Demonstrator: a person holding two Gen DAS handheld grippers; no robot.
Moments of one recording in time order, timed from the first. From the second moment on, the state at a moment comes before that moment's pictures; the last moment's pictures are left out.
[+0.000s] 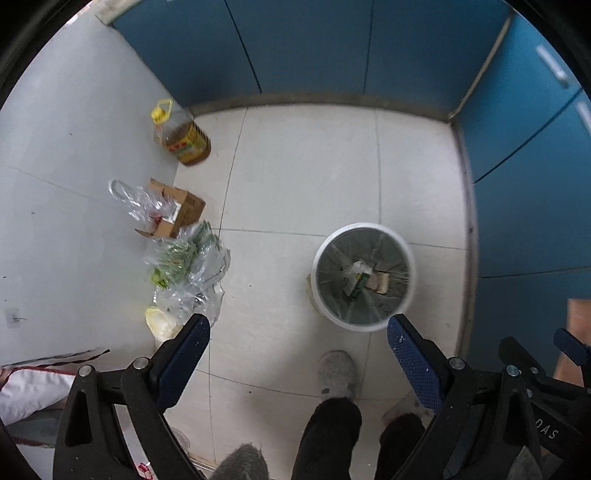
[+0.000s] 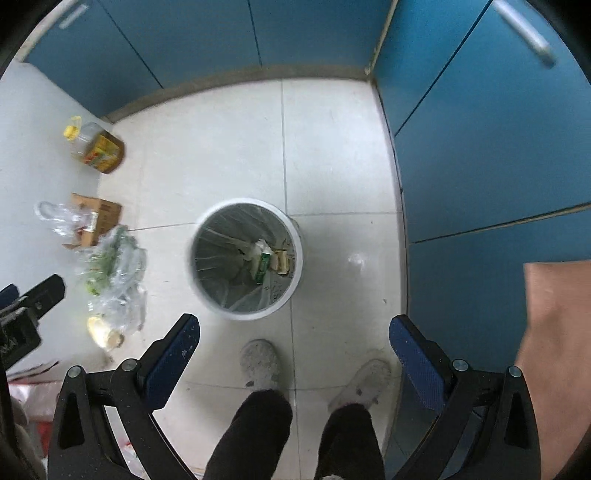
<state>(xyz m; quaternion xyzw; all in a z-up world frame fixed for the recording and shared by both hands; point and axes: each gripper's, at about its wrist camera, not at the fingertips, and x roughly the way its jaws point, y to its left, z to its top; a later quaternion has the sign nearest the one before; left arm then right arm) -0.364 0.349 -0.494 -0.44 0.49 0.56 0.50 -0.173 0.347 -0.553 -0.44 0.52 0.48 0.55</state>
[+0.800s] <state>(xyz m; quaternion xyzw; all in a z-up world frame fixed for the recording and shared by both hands) -0.317 0.233 -0.231 -0.40 0.42 0.59 0.57 -0.128 0.228 -0.241 -0.33 0.49 0.60 0.54</state>
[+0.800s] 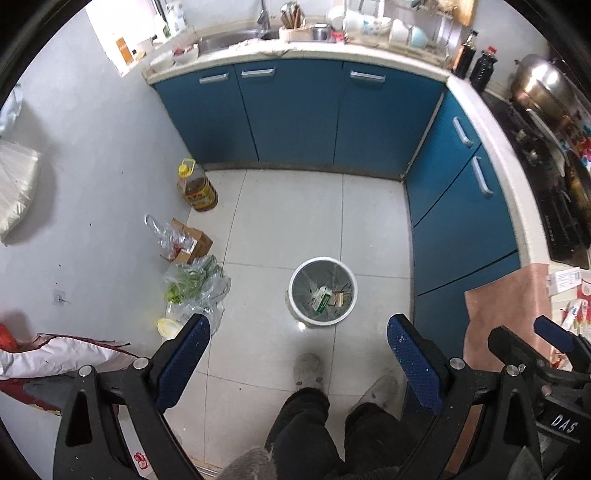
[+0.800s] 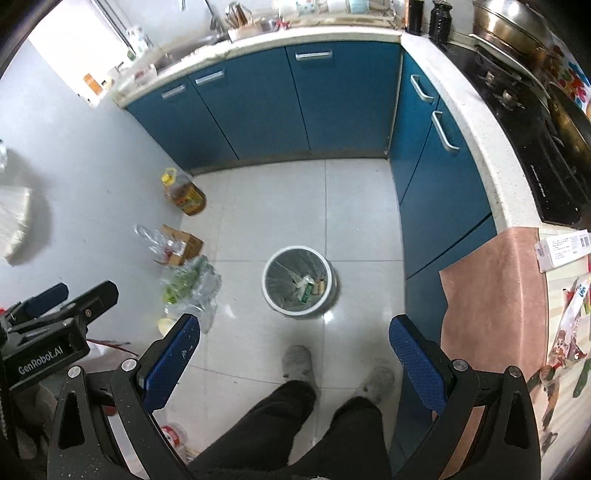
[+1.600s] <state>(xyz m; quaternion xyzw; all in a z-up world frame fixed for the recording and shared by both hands) 0.204 0.211 -0.319 -0.30 0.61 0.24 0.70 0.373 -0.011 -0.310 -0.09 0.63 0.23 0.74</state>
